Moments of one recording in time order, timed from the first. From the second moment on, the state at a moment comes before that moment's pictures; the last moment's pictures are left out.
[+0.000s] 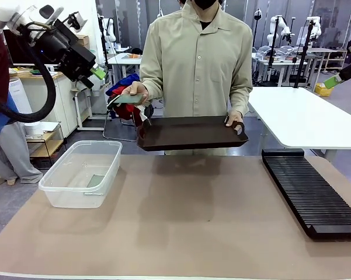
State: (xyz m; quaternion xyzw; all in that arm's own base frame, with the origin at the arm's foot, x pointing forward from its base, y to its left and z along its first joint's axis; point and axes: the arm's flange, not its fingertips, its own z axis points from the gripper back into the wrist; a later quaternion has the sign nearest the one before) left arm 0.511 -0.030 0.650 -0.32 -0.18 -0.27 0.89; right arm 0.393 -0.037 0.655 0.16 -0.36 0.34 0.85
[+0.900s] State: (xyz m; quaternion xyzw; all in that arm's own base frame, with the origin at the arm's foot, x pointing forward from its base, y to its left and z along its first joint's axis) left arm 0.566 -0.020 0.579 -0.50 -0.18 -0.05 0.85; right arm 0.393 -0.037 0.655 0.16 -0.36 0.34 0.85
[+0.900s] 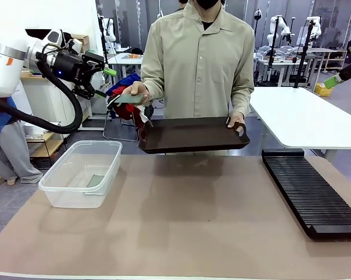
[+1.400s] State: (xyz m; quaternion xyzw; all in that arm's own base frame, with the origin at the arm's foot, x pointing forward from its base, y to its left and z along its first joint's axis) left arm 0.567 -0.014 0.582 -0.49 -0.18 -0.04 0.85; right arm 0.393 -0.037 0.655 0.16 -0.36 0.34 0.85
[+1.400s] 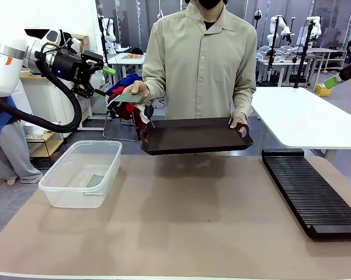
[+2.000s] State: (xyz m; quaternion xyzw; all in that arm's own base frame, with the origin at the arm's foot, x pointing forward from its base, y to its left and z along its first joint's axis) left arm 0.586 -0.012 0.531 -0.60 -0.11 0.00 0.79; right arm 0.393 -0.037 0.655 0.16 -0.36 0.34 0.85
